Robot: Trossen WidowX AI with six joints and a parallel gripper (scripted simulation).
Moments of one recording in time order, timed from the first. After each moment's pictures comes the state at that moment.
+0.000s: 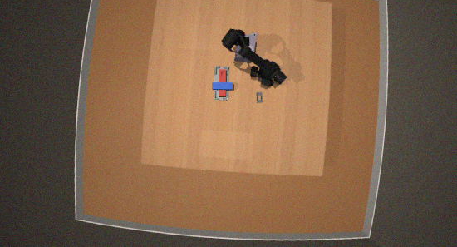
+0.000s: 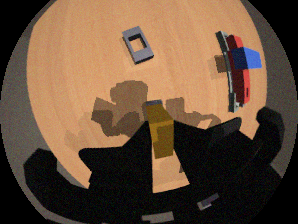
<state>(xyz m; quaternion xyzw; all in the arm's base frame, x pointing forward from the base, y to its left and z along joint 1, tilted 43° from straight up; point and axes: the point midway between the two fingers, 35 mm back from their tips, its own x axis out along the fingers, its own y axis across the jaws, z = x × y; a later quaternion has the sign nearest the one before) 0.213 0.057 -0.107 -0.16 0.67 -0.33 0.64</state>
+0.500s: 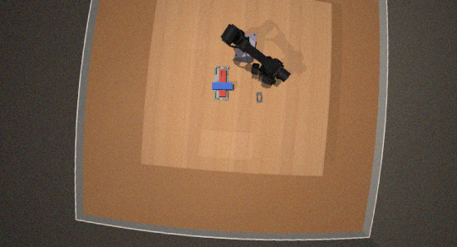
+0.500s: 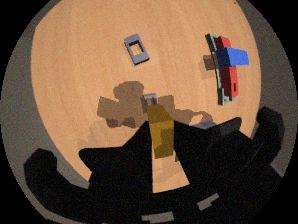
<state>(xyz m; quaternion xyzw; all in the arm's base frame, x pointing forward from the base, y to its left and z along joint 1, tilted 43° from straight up) 0.216 0.086 -0.074 -0.16 0.68 -0.34 0.63</state>
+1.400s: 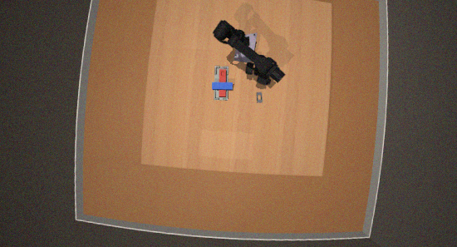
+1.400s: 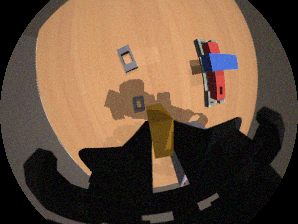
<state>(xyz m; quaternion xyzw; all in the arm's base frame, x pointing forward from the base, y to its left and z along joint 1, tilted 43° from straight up) 0.228 0.083 -0.020 -0.15 0.69 -0.33 0.62</state>
